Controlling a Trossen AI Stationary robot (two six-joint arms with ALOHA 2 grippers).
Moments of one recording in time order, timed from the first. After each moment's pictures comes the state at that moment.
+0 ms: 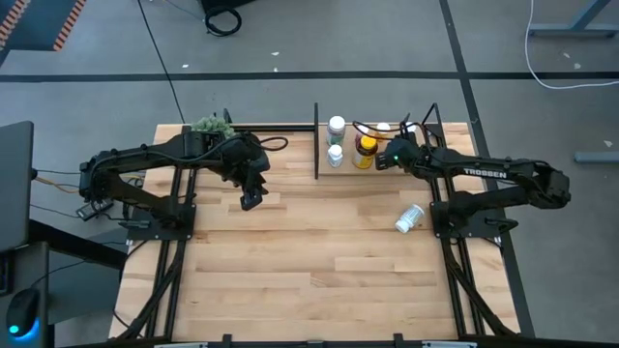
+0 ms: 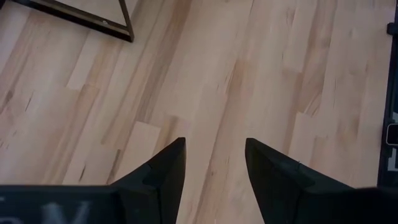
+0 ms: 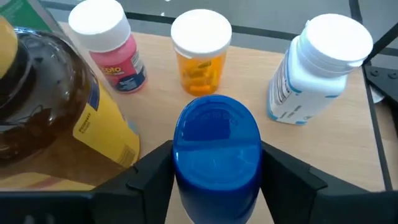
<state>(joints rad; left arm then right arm) 0.17 1.32 1.35 -1.02 0.09 -0.18 -0.47 1.08 0.60 -0.49 0.59 0.75</state>
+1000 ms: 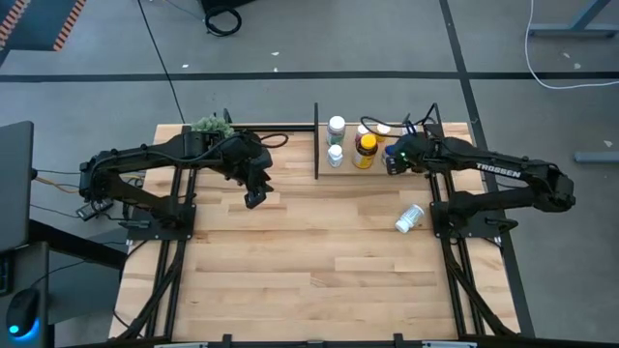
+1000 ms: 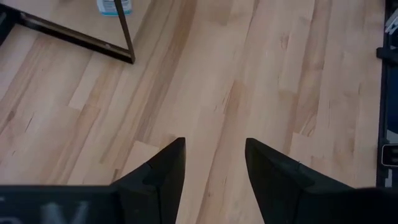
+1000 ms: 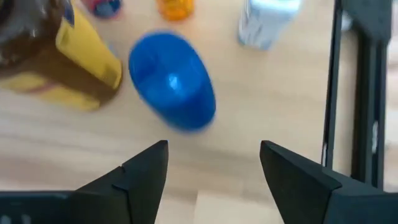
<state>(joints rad) 0.17 1.32 1.35 -0.95 0.08 -0.20 -0.46 1.01 0.80 -1.00 0.41 0.88</state>
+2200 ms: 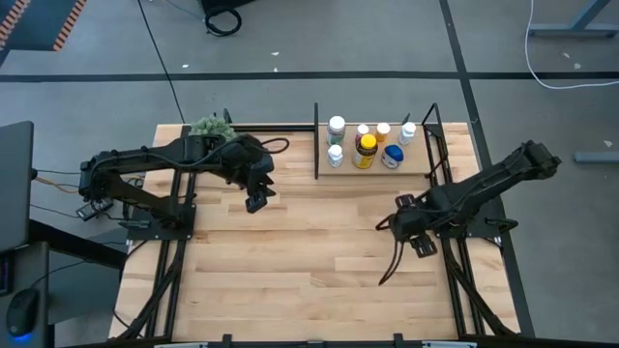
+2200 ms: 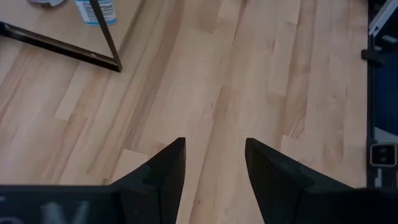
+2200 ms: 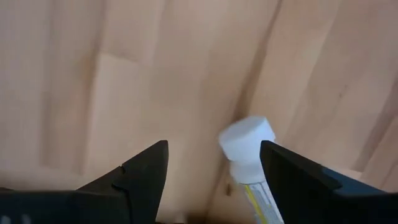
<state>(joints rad) 0.13 1.32 1.35 -0.91 0.07 -0.22 0.36 1.16 0.79 -1.10 0.00 0.12</state>
